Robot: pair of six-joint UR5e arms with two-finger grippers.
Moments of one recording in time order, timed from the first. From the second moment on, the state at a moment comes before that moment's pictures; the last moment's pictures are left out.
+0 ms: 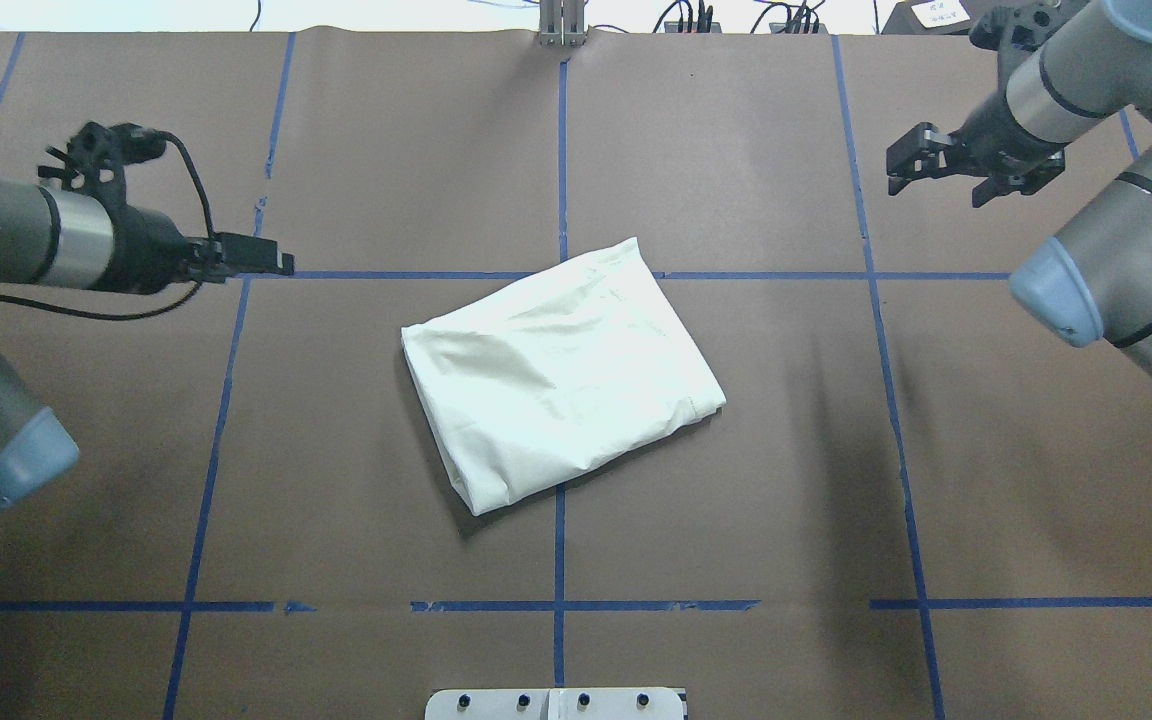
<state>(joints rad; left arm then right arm) -0.88 -1.77 -1.78 -2.30 -2.01 -1.09 1.06 -1.24 1.70 -1.41 2.14 0.87</state>
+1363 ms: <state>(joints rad) -1.58 -1.60 -1.60 -1.80 -2.24 0.27 1.57 -1.64 1.59 -1.46 2.39 -0.08</state>
